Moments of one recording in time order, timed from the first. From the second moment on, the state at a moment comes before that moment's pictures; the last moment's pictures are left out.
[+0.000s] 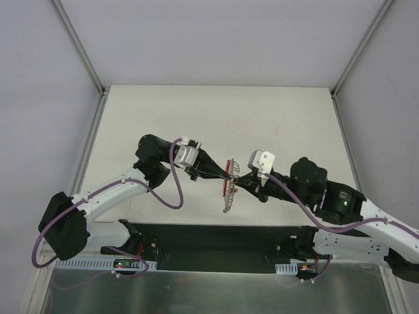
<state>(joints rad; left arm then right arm) -0.73 1.22 0.80 0.86 1.26 -0.19 1.16 0.75 1.03 -0.54 -0.01 -0.13</state>
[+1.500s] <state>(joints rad) -0.71 1.30 0.83 1.08 1.30 -0.37 1.09 0.78 0.99 -0.52 -0.09 -0.07</state>
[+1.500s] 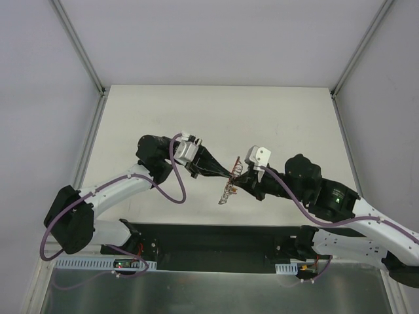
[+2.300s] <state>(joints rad) -0.71 1.15 0.74 0.78 1.03 -0.05 1.06 0.81 0.99 -0.46 -0.11 -0.04</state>
